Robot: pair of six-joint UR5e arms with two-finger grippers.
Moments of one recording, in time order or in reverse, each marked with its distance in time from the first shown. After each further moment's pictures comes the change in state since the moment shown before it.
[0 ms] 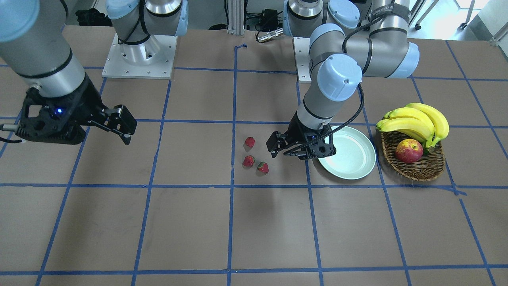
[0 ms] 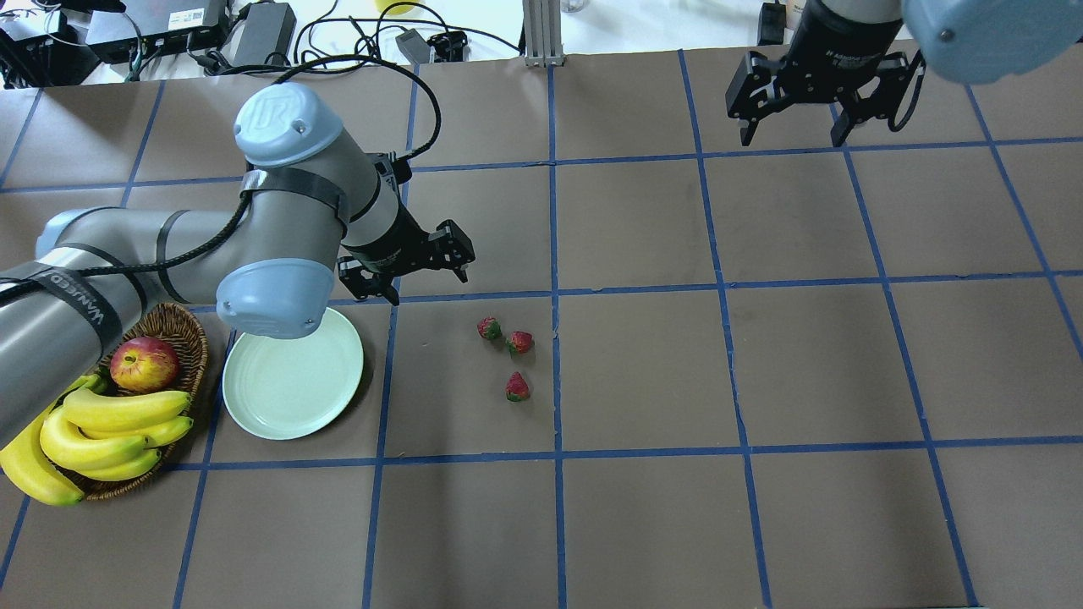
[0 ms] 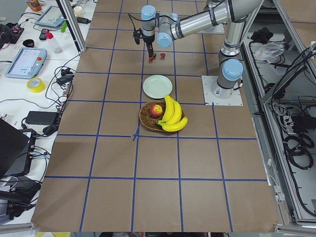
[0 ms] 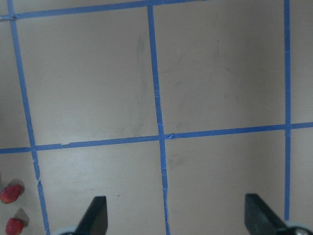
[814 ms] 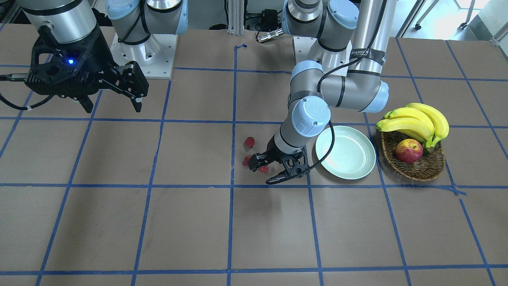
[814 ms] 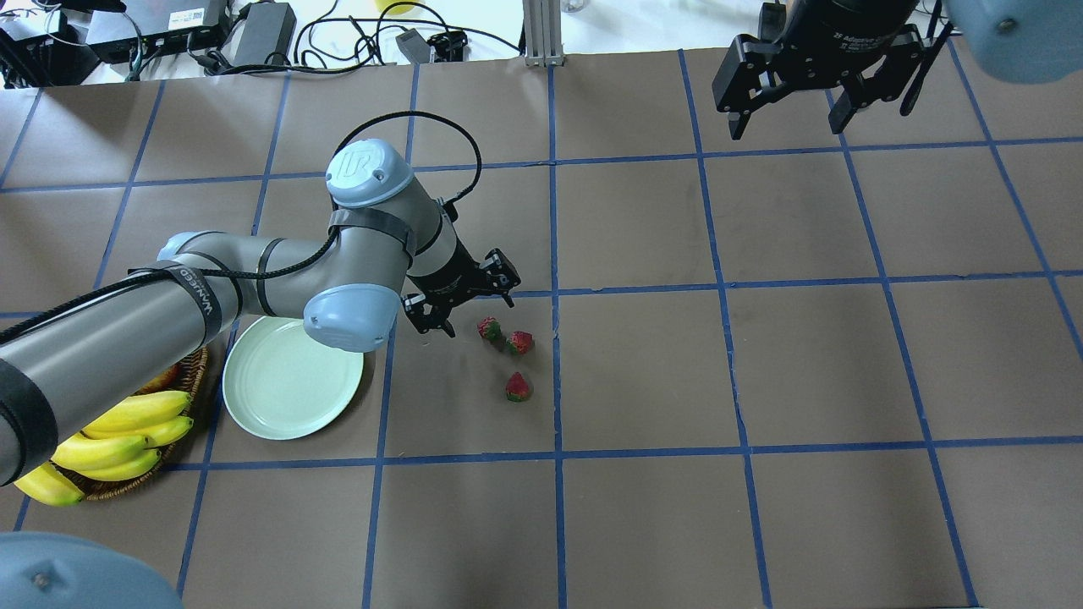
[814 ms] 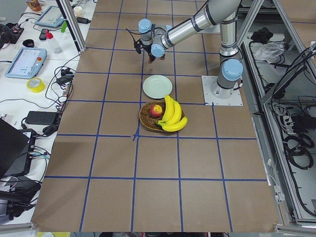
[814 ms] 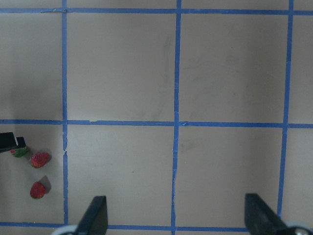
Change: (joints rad) left arm -0.055 -0.175 -0.007 0.105 -0.073 -0.169; right arm 0.042 -0.078 0.021 0.015 0.008 -0.045
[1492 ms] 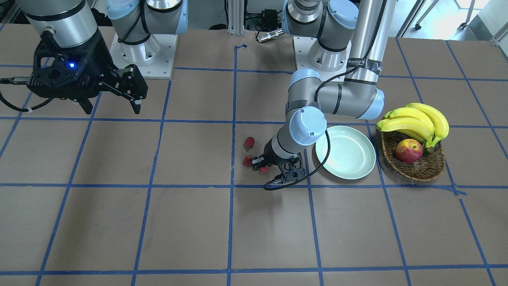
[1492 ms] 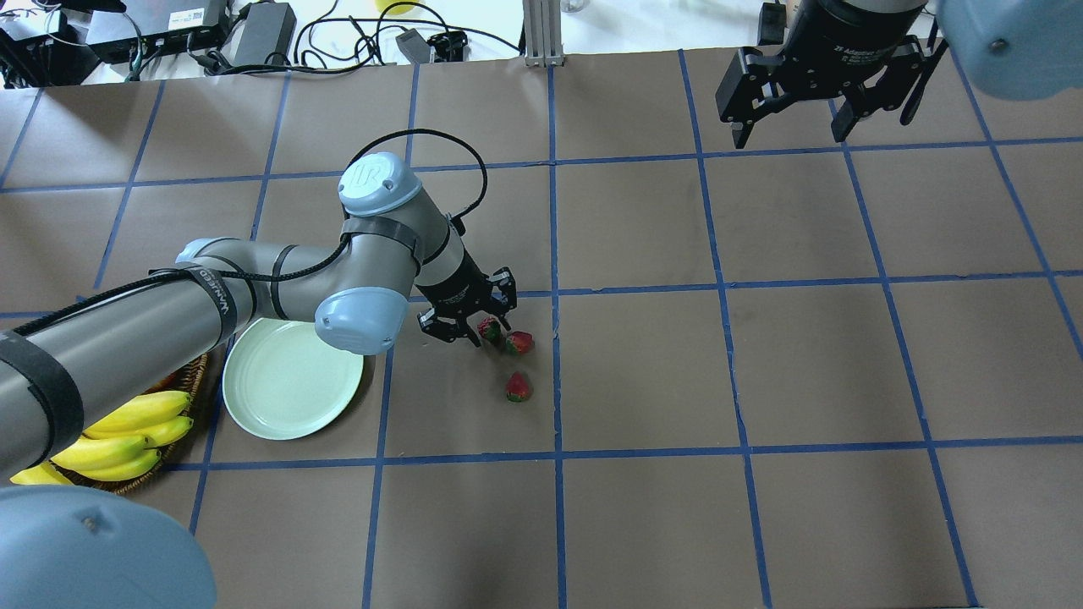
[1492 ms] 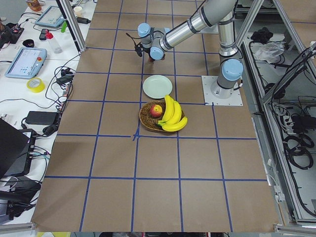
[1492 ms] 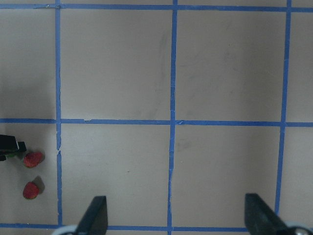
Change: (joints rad) left arm -0.001 -0.036 0.001 -0.008 -0.032 -0.021; right arm -0.004 -0.007 0.020 -0.011 -0.010 -0.004
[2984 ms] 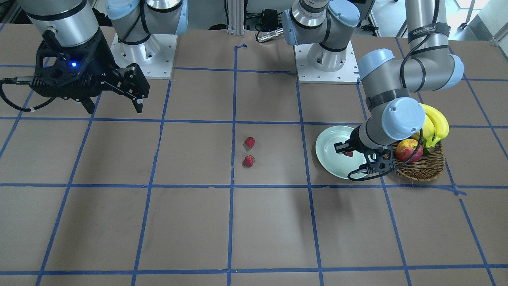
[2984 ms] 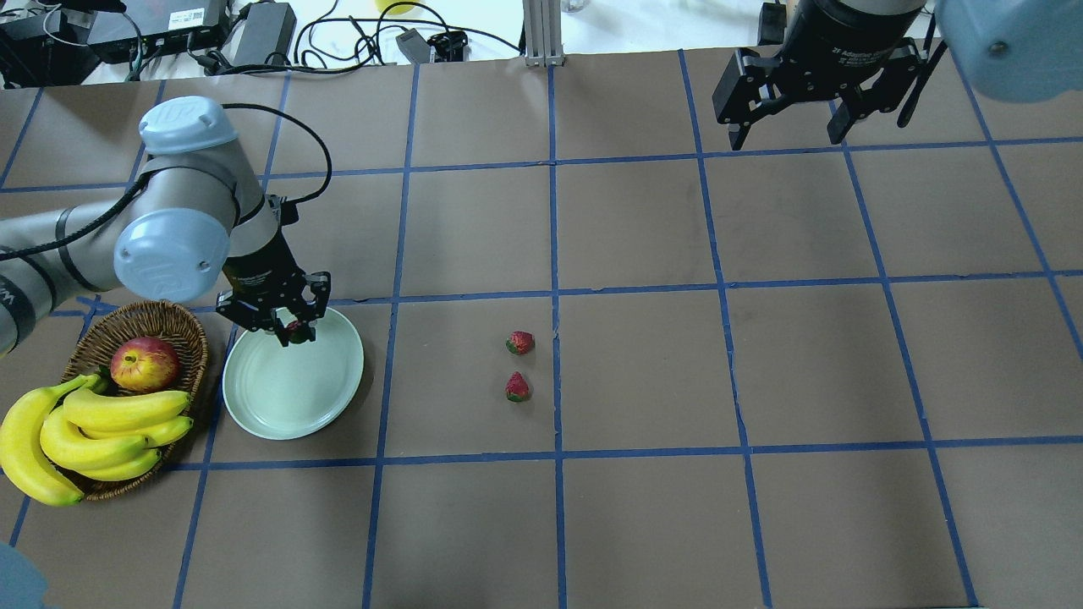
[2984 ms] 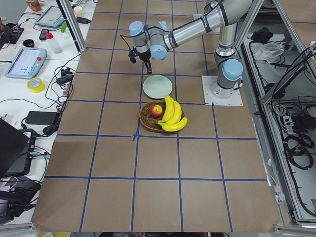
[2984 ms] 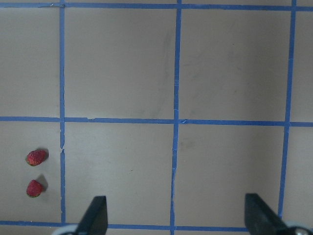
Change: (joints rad) left arm 0.369 0.174 0.000 -0.378 0.344 0.515; right arm 0.001 -0.003 0.003 0.001 0.011 -0.002
